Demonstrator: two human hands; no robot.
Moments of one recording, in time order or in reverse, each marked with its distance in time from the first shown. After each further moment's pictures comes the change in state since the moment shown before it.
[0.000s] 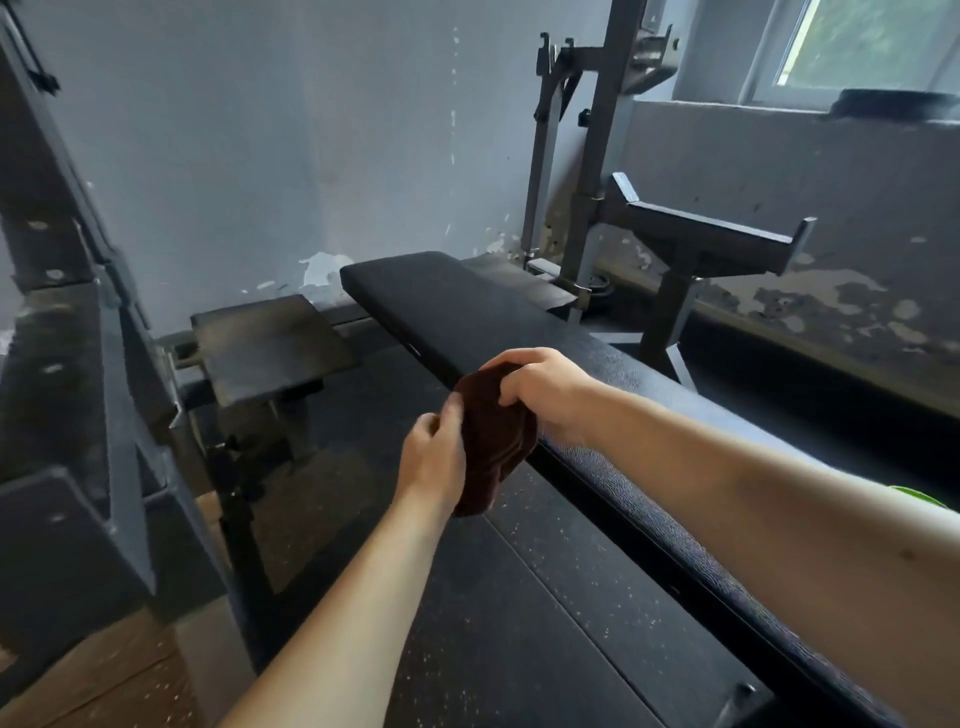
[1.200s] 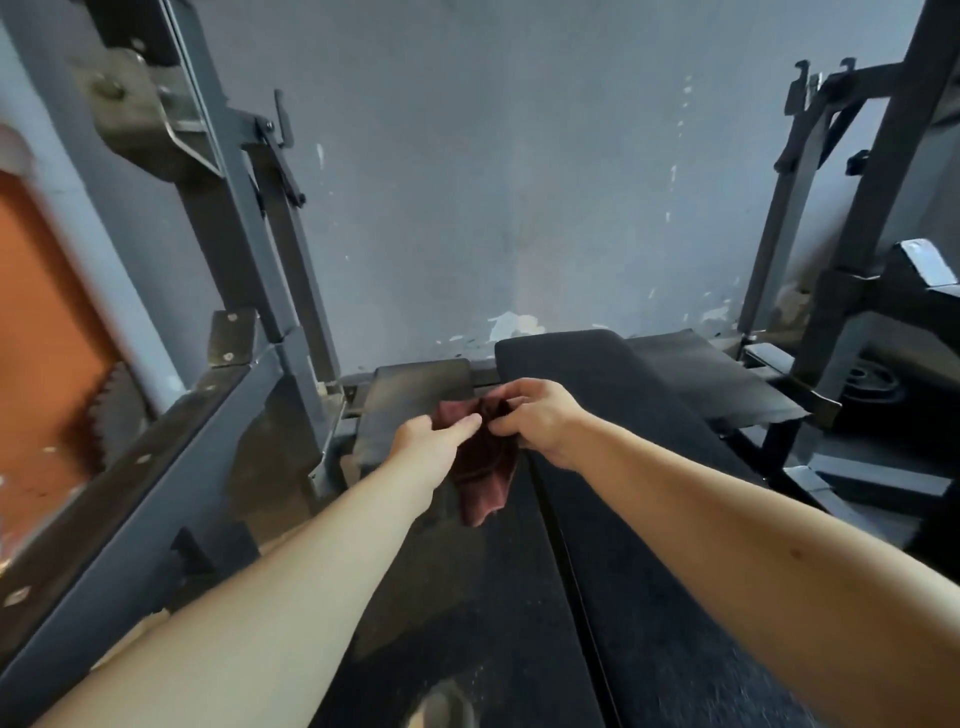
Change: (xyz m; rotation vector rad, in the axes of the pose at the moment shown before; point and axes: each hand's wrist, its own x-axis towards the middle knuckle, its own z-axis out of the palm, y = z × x) left_hand 0.167 0.099 -0.016 0.153 0.544 0.034; right_hand 0.238 -0.051 0.018 0.158 -0.454 -0.150
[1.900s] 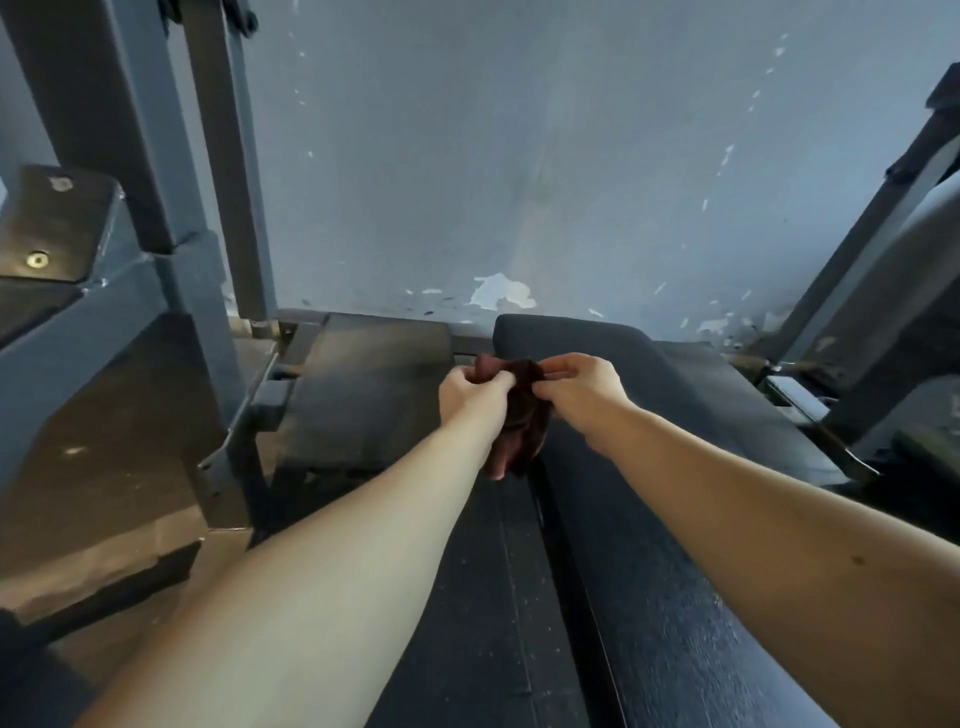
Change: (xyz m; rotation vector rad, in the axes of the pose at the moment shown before) left_hand 0.222 -0.044 0.102 -0.331 0.050 -0.133; right_hand 0.198 0.048 -0.025 -0.322 0.309 -0.020
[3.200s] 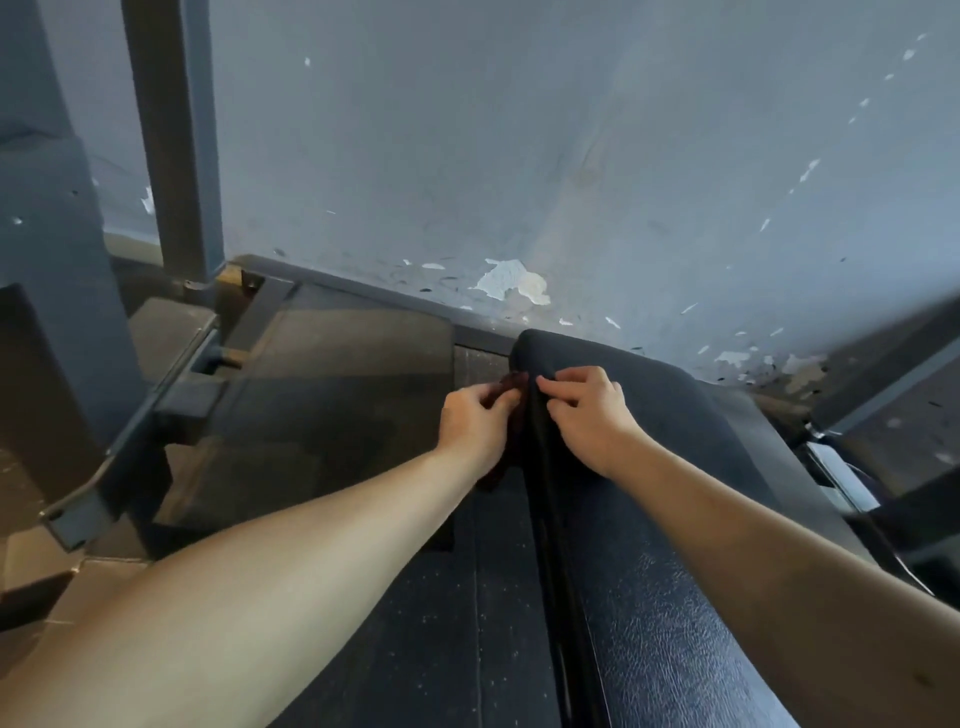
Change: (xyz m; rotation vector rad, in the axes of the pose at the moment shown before) left_hand 0.166 -0.055 0.041 0.110 -0.122 0.163; right_hand 0.153 0.040 0.041 -0.499 -0.119 -0.144
